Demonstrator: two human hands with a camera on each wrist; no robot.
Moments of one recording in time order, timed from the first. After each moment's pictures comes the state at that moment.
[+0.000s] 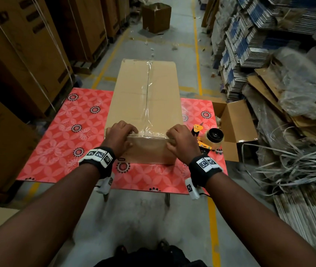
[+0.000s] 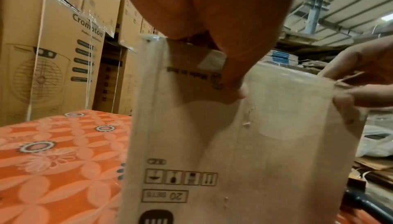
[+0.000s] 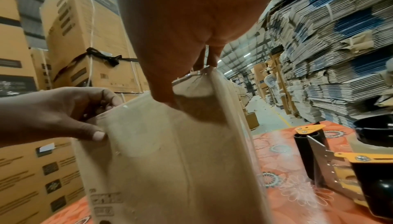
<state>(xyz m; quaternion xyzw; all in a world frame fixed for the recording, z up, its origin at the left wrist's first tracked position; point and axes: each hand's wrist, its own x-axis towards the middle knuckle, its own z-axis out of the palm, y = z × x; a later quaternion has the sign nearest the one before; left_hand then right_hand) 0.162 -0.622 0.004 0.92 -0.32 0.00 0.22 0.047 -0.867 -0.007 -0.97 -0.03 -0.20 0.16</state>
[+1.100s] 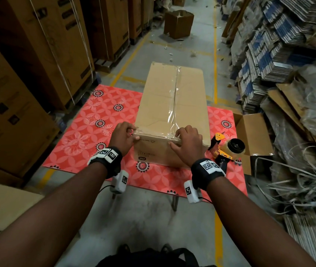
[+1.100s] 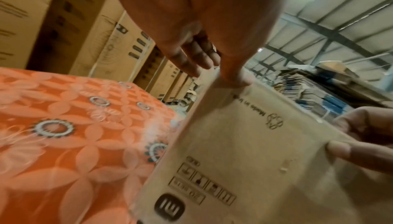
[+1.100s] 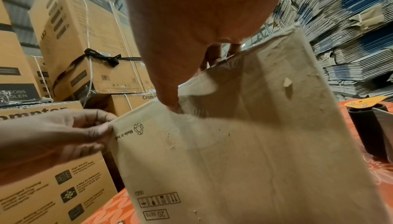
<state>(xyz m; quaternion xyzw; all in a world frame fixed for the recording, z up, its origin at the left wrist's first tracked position) 0.173 -0.551 -0.008 0.88 -0.16 0.02 0.45 0.079 -0.791 -0.001 -0.97 0.08 -0.17 0.14</state>
